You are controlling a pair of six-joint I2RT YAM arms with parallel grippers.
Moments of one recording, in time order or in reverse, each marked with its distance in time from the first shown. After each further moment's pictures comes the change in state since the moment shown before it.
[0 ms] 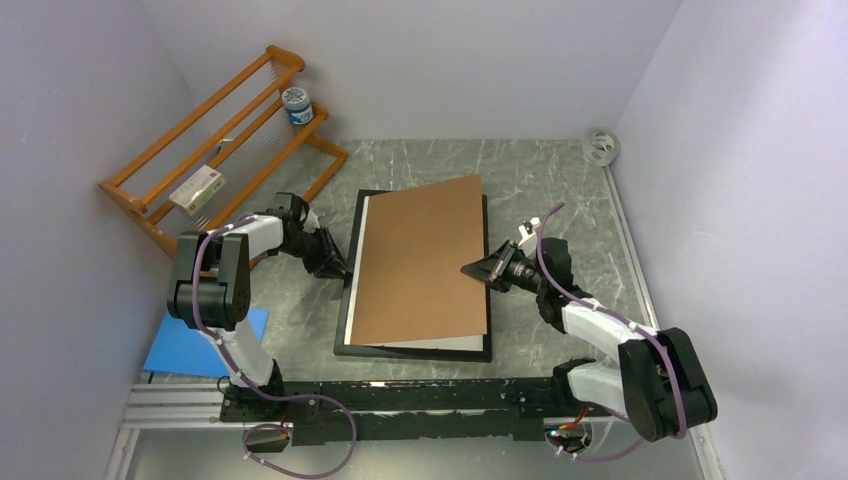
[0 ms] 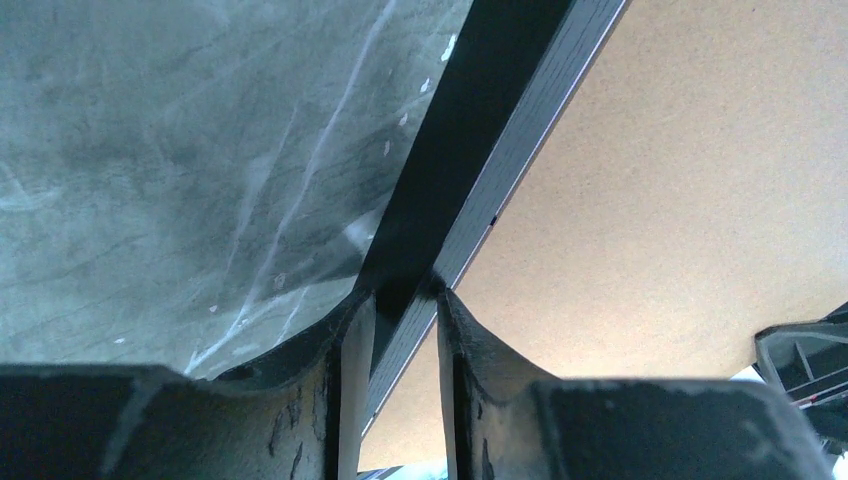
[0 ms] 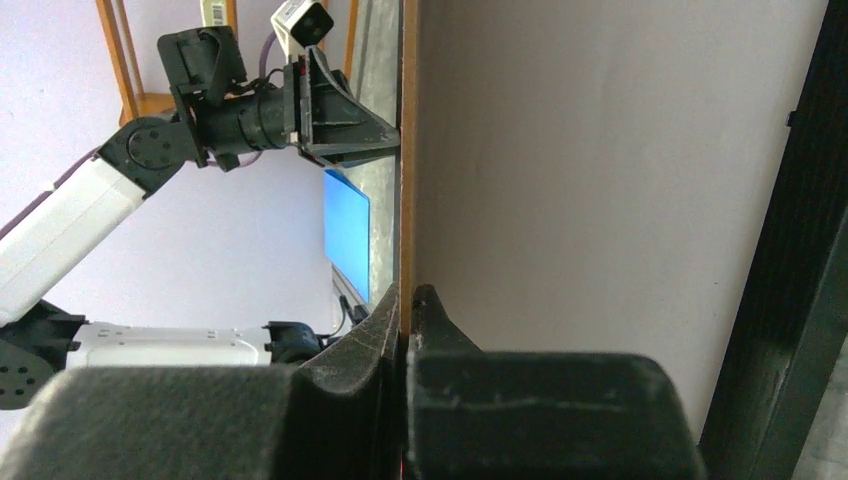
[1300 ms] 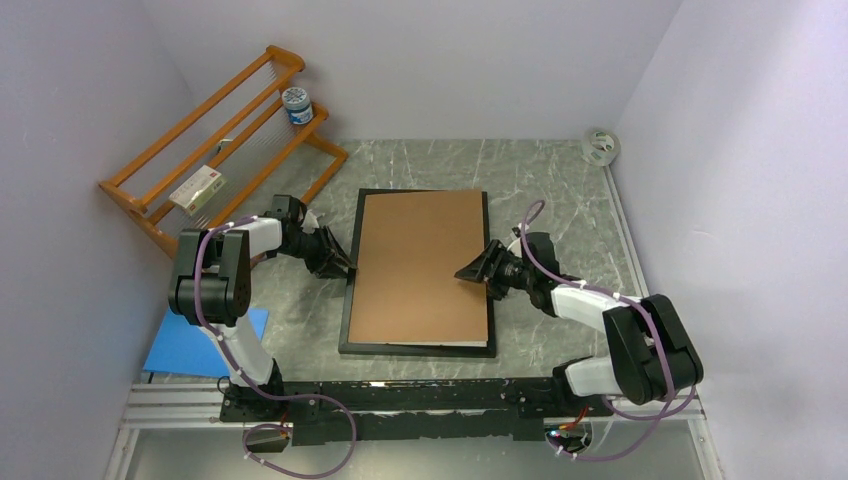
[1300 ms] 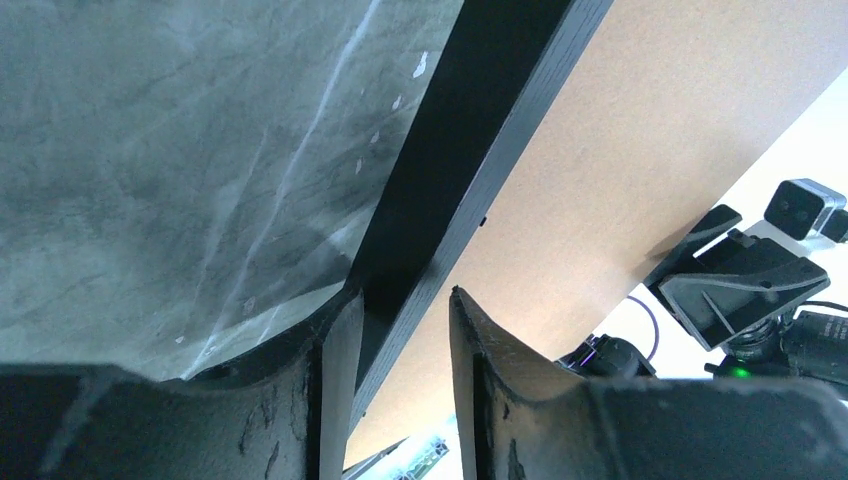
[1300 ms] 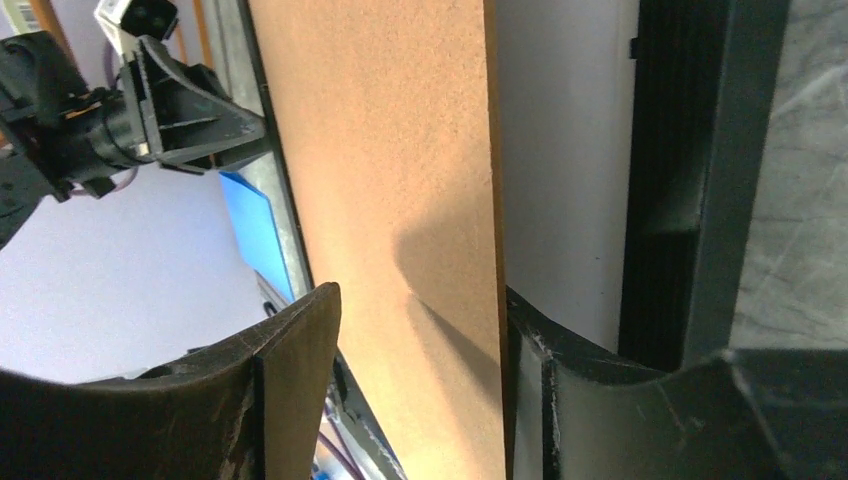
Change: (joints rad) left arm 0.018 0.027 -0.020 0.073 0.095 -0.054; right arm 0.029 0.185 0.089 -0.163 0.064 -0.095
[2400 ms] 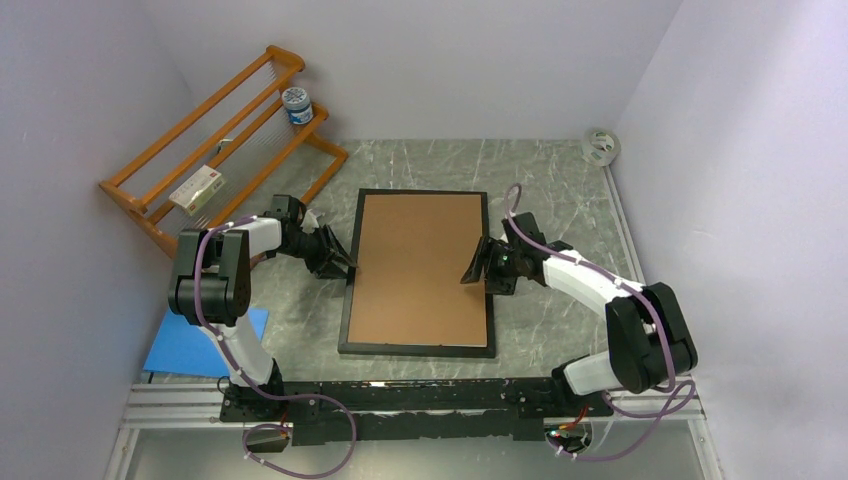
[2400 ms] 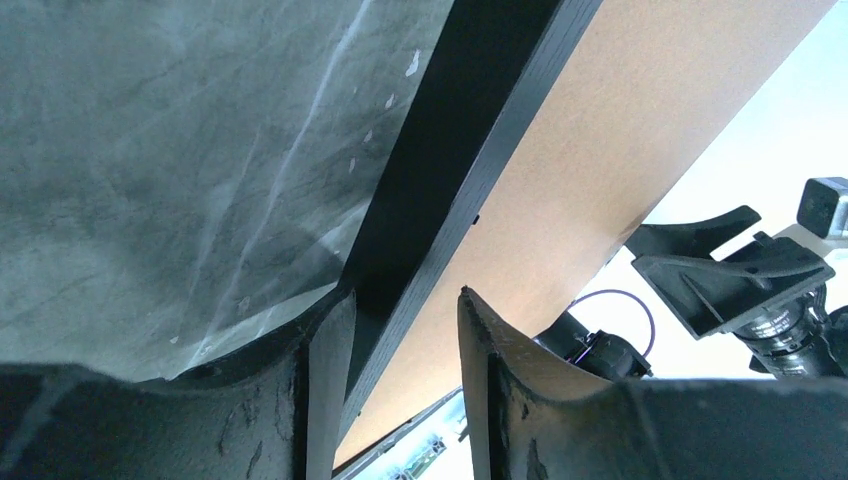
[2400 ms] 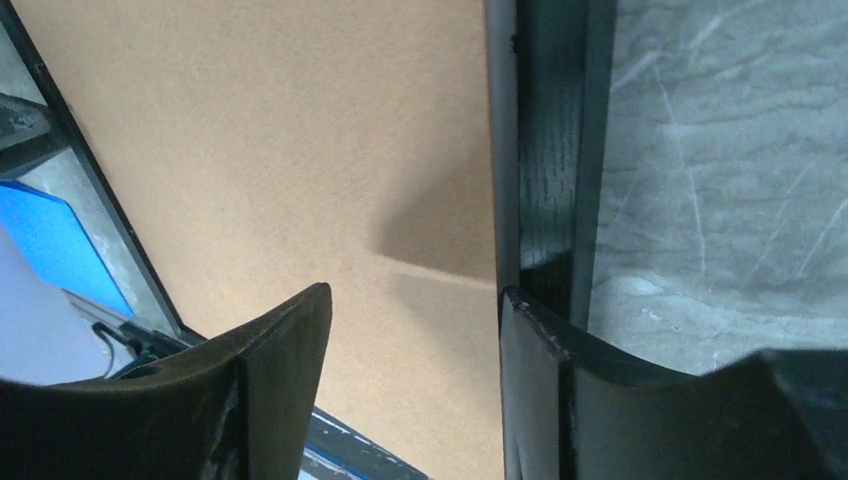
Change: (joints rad) left arm 0.004 0.001 0.000 0.002 0.014 0.000; right arm 0.058 0.061 0.297 -0.610 0.229 -0.266
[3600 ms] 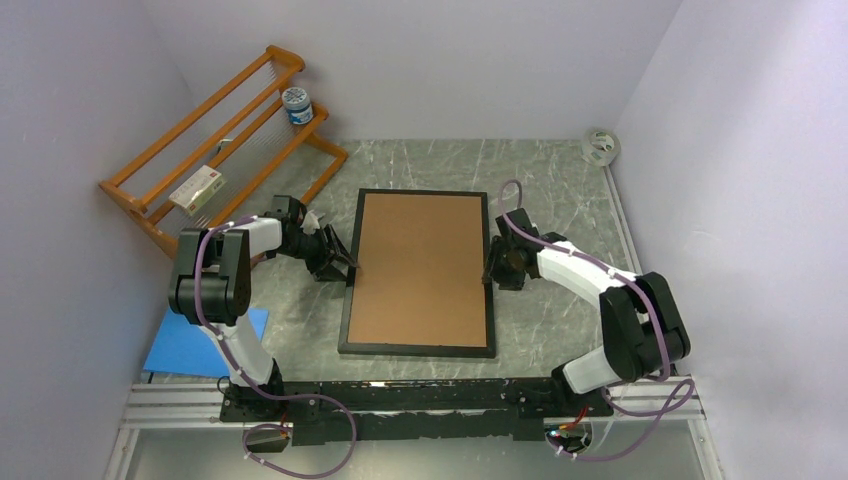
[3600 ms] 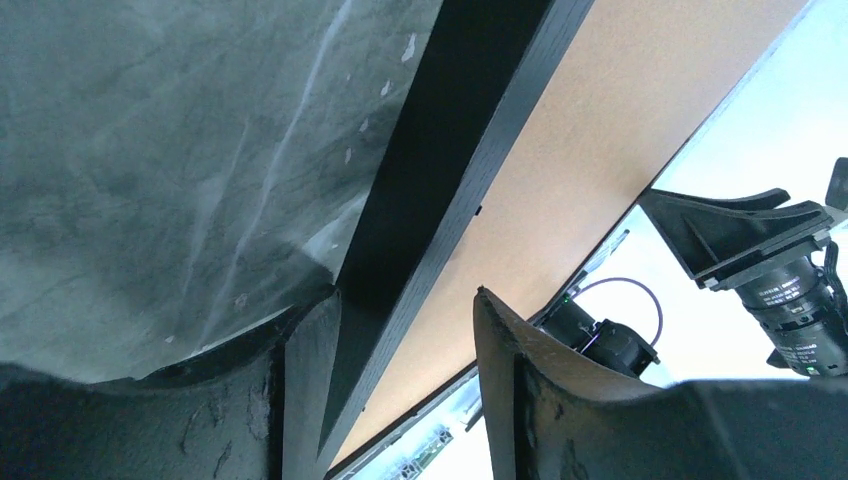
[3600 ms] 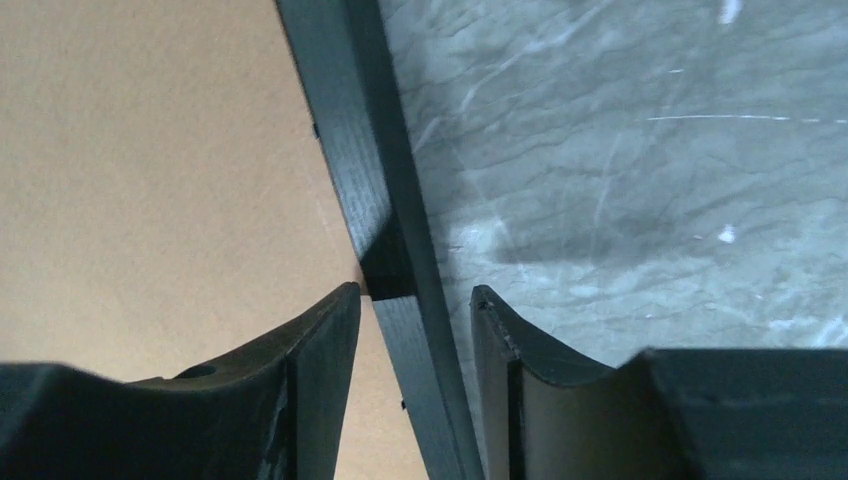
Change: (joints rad) left arm 0.000 0.001 0.000 -0.014 0.006 0.031; right arm 0.031 0.057 0.091 -0.151 0.351 -0.017
